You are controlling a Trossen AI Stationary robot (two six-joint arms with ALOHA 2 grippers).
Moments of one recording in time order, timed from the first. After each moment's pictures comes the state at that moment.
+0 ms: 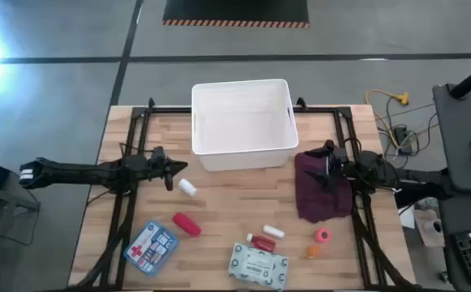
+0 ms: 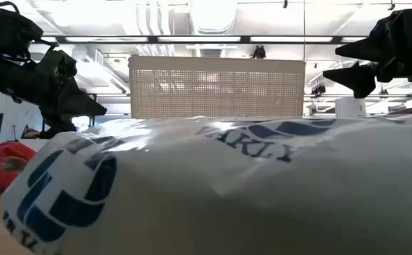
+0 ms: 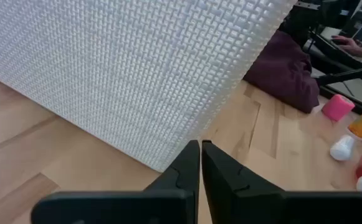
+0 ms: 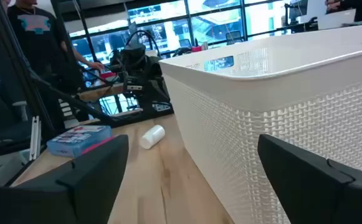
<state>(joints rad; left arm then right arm) 0.09 0.44 0.01 0.11 -0.24 -0.43 -0.13 0.04 0.01 0.08 0.04 0.23</state>
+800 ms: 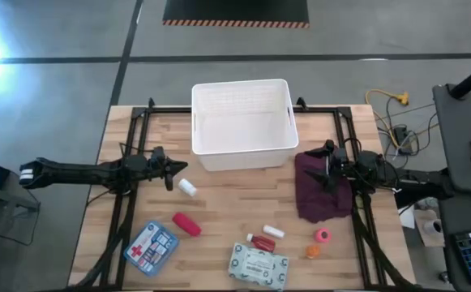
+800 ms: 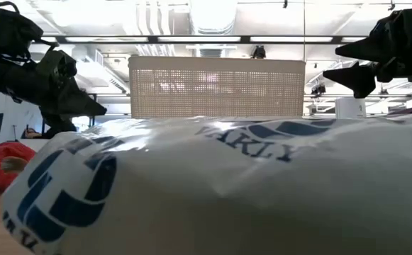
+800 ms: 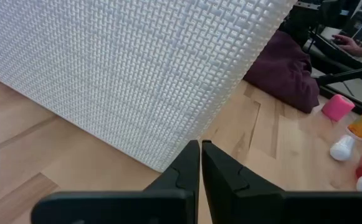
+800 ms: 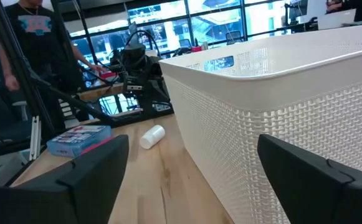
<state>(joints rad) 0.09 0.44 0.01 0.11 -0.24 -0.43 -0.13 0.04 0.01 0.08 0.04 0.23</state>
